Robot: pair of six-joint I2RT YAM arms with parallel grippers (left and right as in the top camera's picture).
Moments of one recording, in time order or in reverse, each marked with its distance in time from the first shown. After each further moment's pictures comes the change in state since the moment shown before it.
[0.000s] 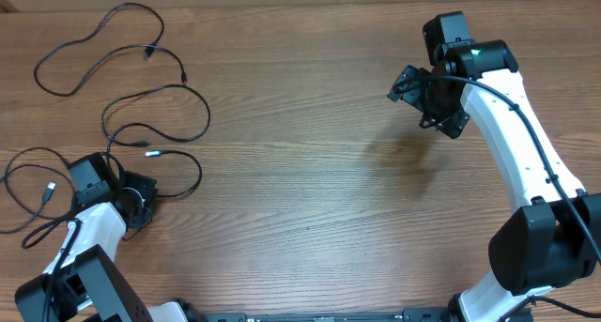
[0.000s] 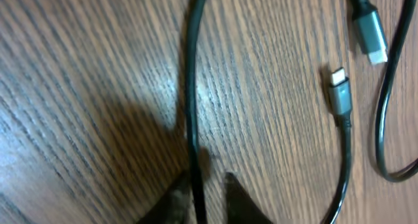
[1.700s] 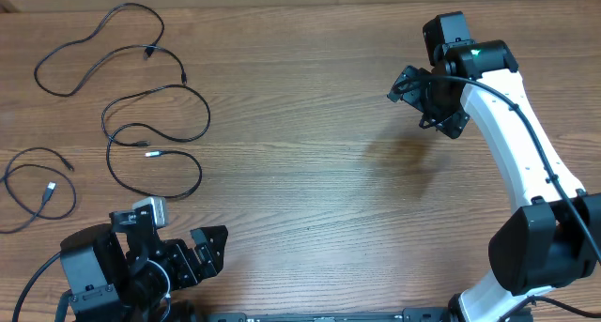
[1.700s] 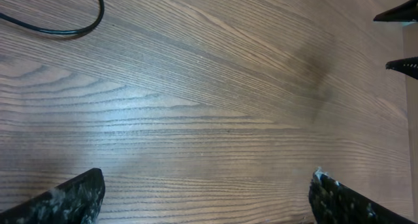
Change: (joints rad) left arm -0.217 -0.949 0.314 -1.099 0.345 0.562; right arm 0.000 0.000 0.000 0.000 0.000 0.000
